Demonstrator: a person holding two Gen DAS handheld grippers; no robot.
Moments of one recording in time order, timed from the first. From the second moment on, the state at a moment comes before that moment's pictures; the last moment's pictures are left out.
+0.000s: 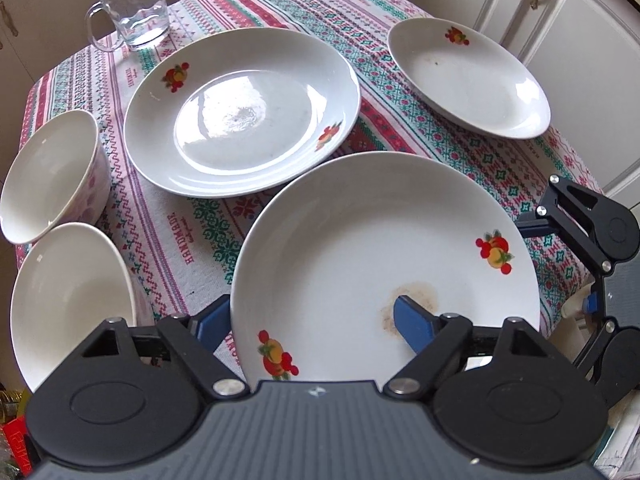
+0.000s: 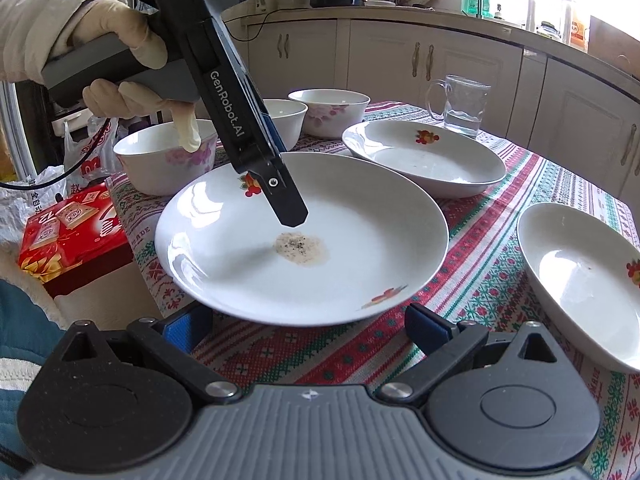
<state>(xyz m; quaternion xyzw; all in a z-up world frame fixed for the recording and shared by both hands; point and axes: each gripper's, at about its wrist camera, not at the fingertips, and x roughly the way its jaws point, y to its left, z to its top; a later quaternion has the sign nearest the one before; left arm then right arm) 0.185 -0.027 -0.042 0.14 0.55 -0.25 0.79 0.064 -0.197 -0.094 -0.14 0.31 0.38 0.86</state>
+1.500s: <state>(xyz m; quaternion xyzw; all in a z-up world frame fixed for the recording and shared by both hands) 0.189 -0.043 -0.031 0.15 0.54 -0.28 0.78 0.070 -0.205 -0.079 -0.15 0.32 0.38 0.86</state>
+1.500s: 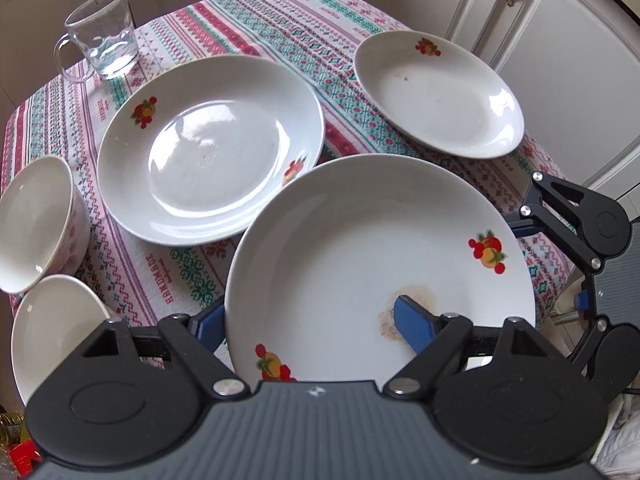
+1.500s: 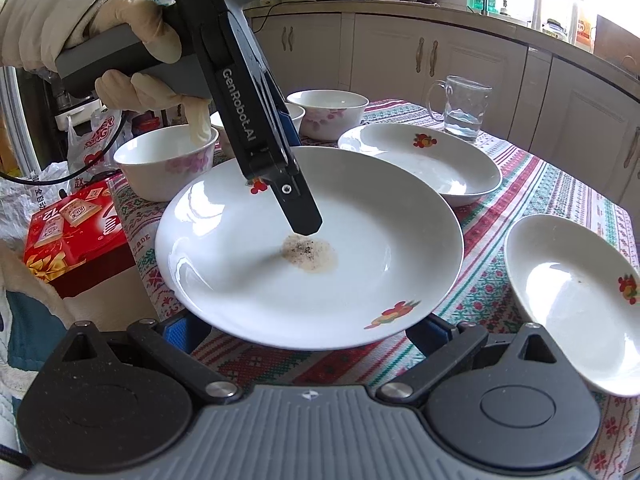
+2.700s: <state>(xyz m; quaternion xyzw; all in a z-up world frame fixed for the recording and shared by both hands) 0.271 -0.199 -0.021 0.21 0.49 -0.38 0.75 0.104 -0.330 -0.058 -0.11 0.31 0.26 0.91</state>
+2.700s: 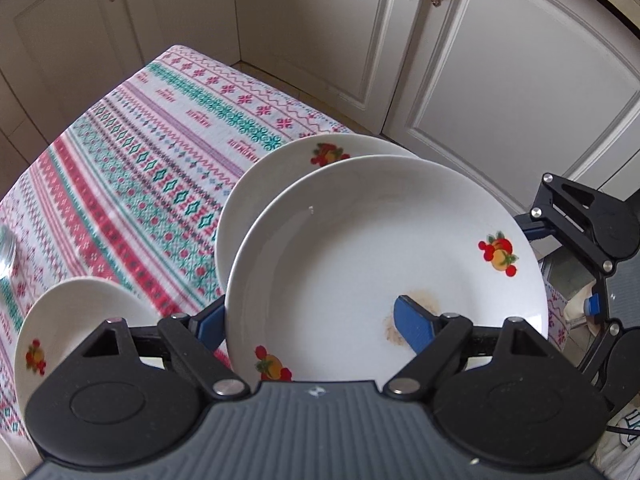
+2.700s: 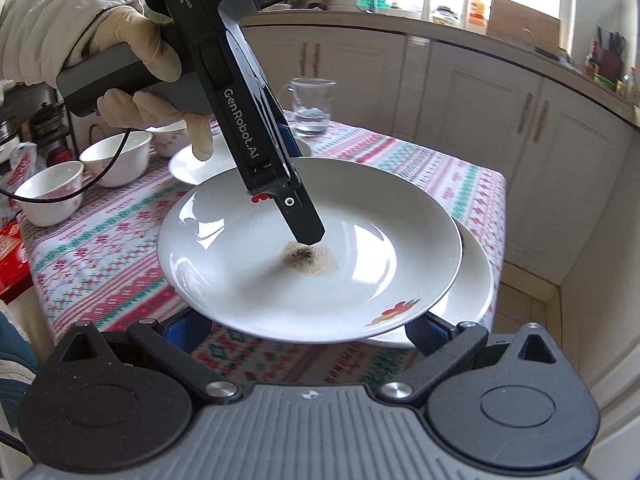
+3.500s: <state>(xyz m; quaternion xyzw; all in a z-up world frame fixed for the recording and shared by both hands) 0.304 -0.231 -0.041 0.20 0.50 -0.42 0.74 0.117 -0.344 -0.059 -0.07 0.34 0.20 0.92</state>
